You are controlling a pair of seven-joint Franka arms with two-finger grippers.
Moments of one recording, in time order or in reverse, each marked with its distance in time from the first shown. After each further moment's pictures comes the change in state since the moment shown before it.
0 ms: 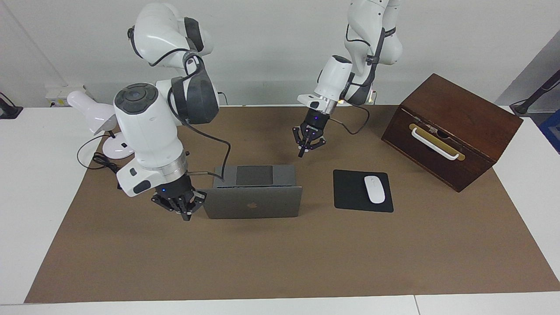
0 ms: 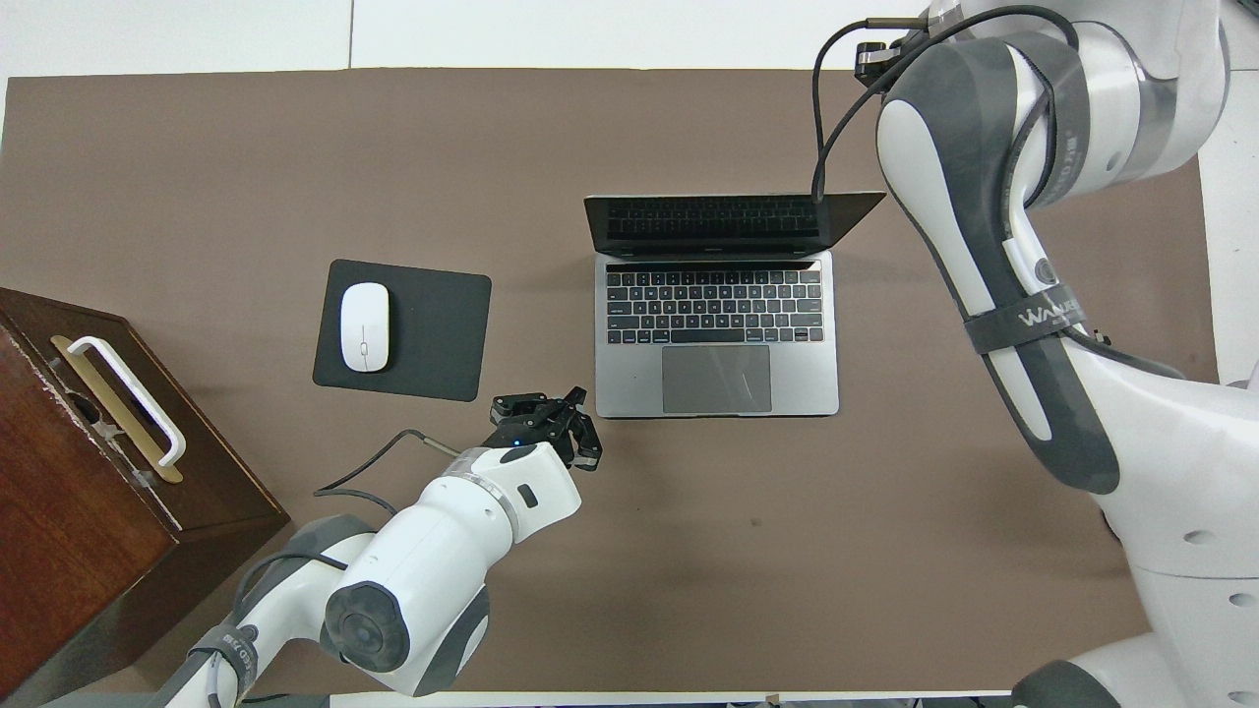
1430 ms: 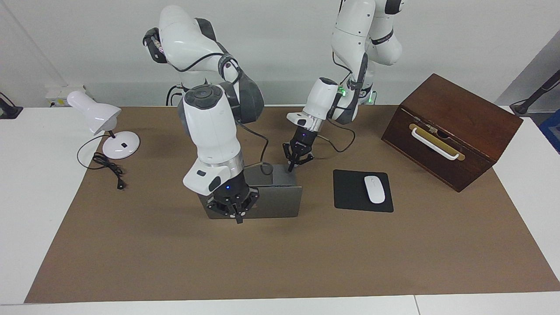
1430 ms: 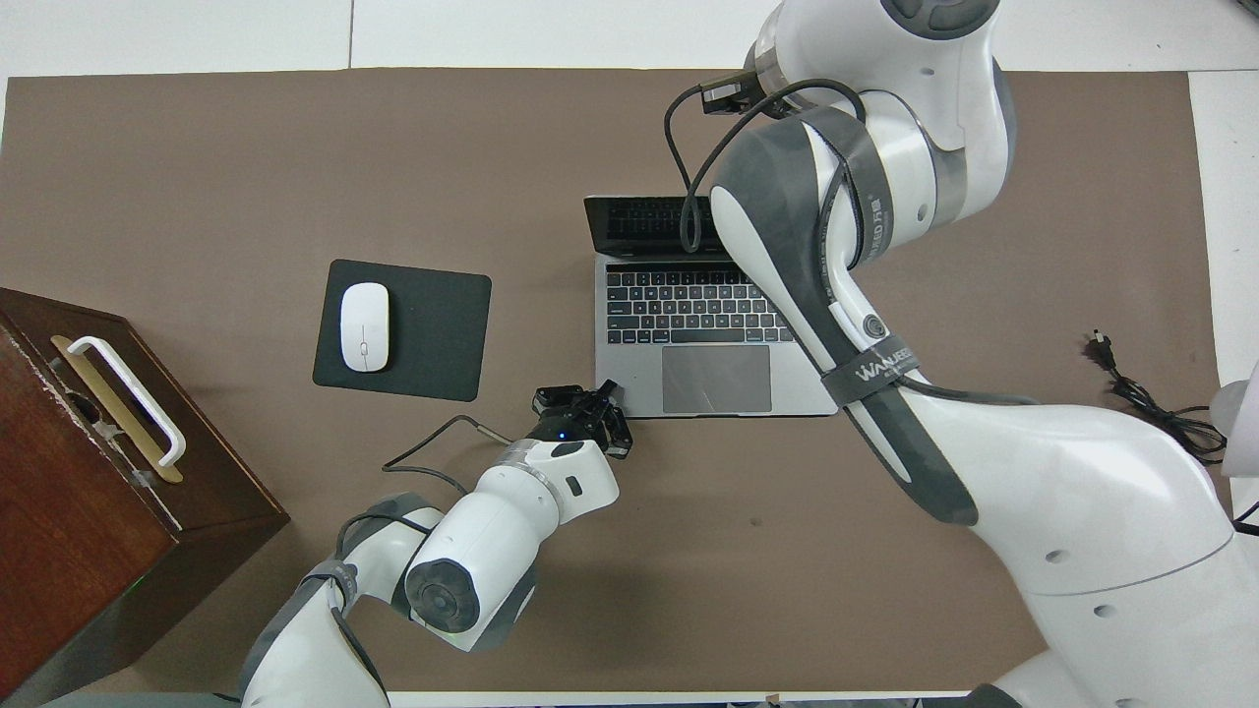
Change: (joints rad) left arm -0.038 0.287 0.005 0.077 0.035 0.254 0.010; right arm 0.132 0.039 0.048 -0.023 0.008 0.168 -0.109
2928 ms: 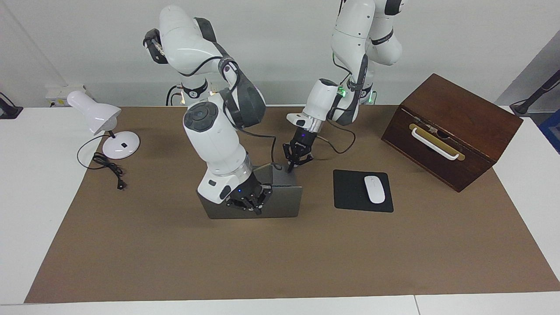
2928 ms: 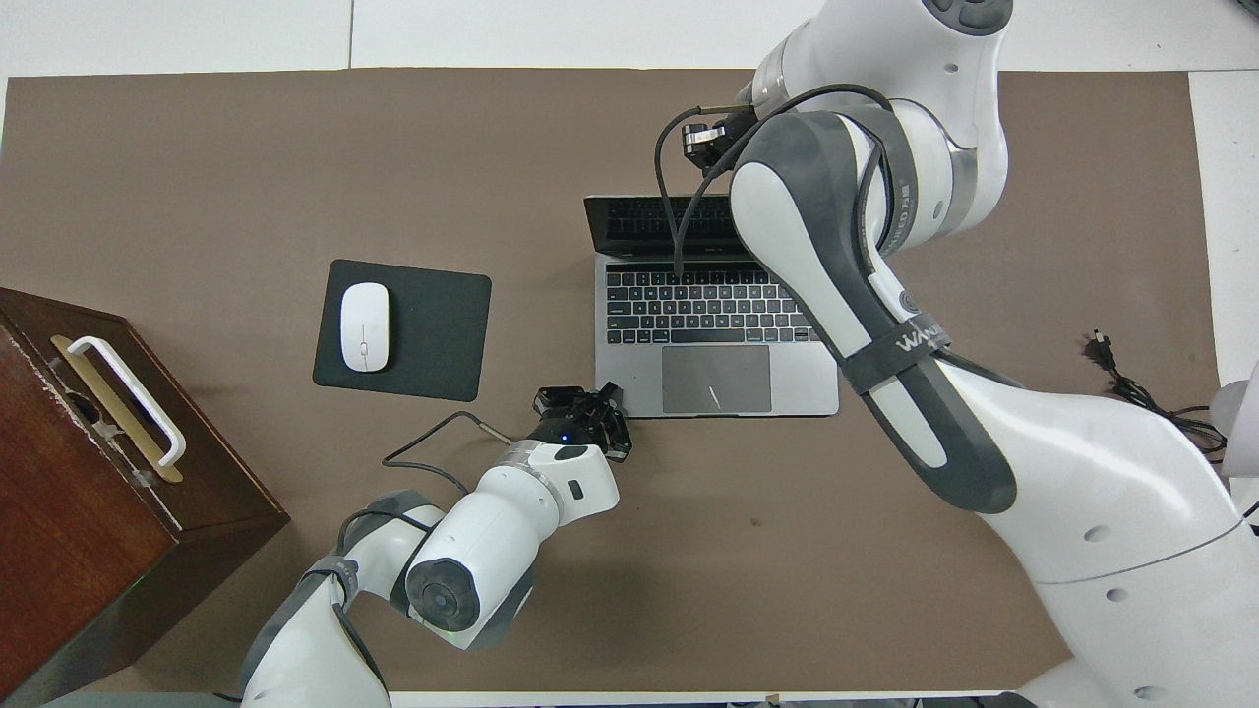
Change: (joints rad) left arm 0.001 0.006 0.006 -0.003 0.032 0.004 0.032; right arm -0.038 -0.045 0.003 -0.140 0.270 -0.070 0.025
